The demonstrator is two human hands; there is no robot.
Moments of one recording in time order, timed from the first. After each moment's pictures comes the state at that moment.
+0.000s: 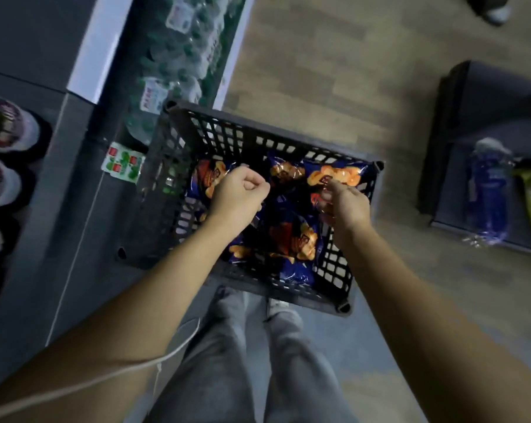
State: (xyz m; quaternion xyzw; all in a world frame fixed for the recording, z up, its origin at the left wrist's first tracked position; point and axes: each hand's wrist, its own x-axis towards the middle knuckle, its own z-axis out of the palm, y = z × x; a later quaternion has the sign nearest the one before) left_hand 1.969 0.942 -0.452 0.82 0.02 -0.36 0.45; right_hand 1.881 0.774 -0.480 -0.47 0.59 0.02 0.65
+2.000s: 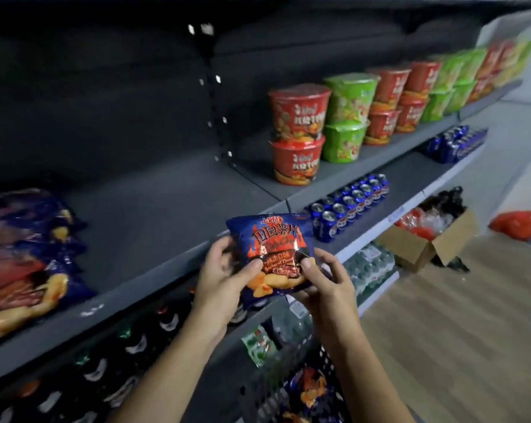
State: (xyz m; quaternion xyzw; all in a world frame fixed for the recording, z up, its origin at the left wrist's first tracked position) left_hand 1.956 1.123 -0.119 0.64 0.12 0.15 0.74; right_hand 1.990 0.962 -0.147 -0.49 0.03 0.08 0.87
